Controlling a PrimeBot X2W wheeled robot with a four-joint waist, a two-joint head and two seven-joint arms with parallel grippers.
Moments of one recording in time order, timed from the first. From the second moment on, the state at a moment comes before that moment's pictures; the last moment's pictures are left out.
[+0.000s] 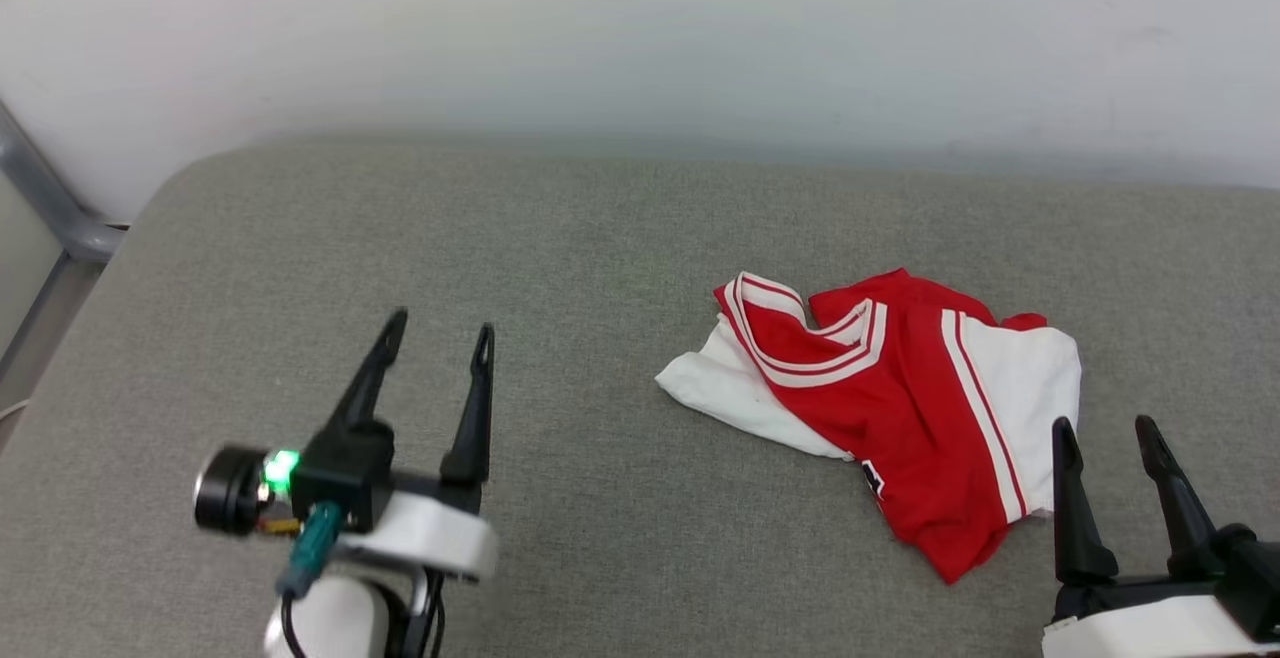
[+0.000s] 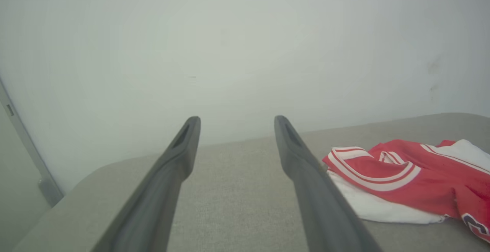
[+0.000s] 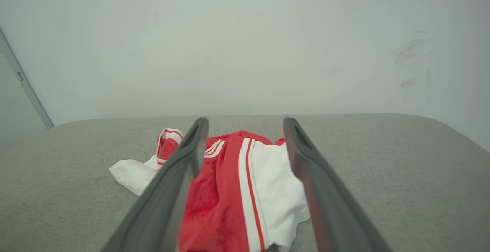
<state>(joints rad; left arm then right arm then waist) -0.11 0.09 -0.11 0.07 -0.02 -0.04 -0.26 0.09 -0.05 -0.11 0.00 0.15 0.13 -0.26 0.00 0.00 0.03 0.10</state>
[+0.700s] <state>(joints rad) -0.76 0.25 -0.44 0.43 -0.19 -0.13 -0.18 -0.02 -0.05 -0.06 -0.03 0.15 0.13 -0.26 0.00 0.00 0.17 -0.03</state>
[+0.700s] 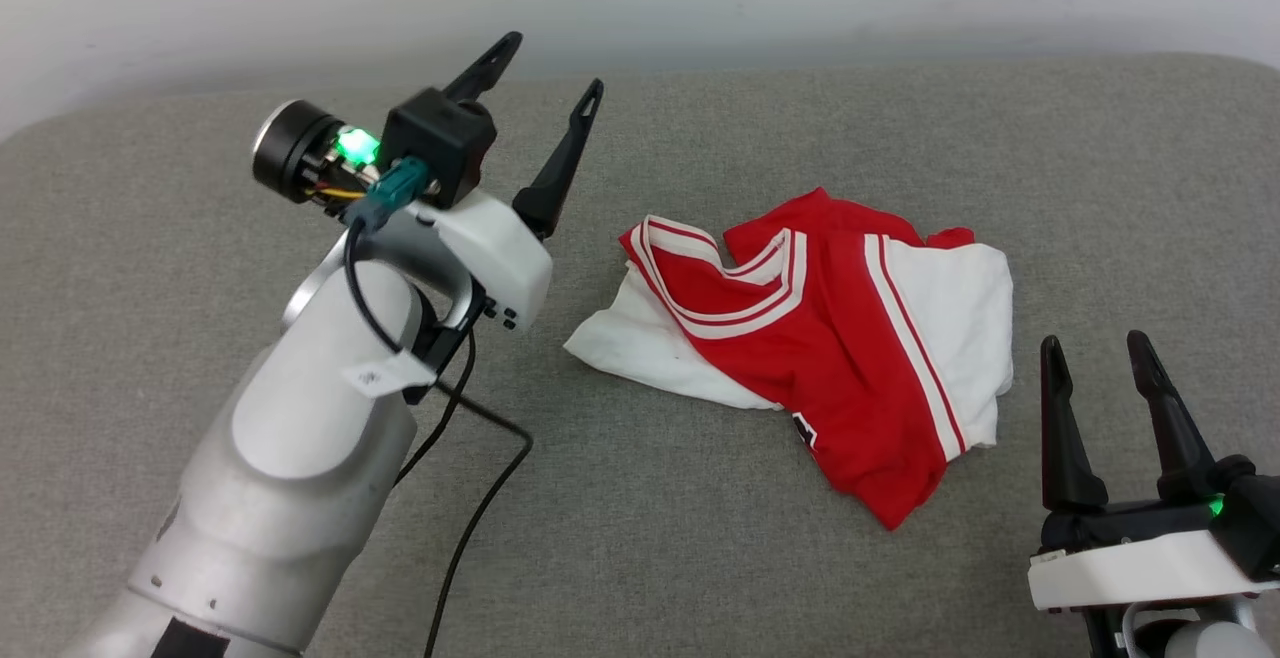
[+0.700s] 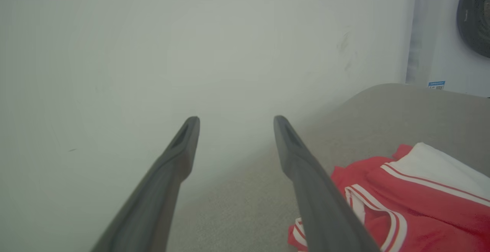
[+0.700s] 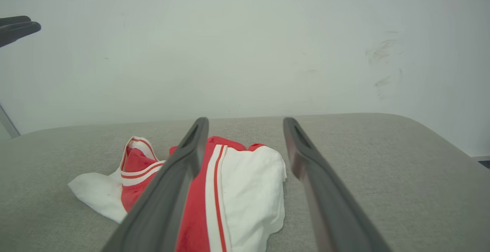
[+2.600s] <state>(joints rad) -0.93 0.79 -1.14 0.26 -1.07 -0.02 0.17 -0.06 -0.05 -0.08 -0.03 0.15 0.13 -0.26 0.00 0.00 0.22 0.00</state>
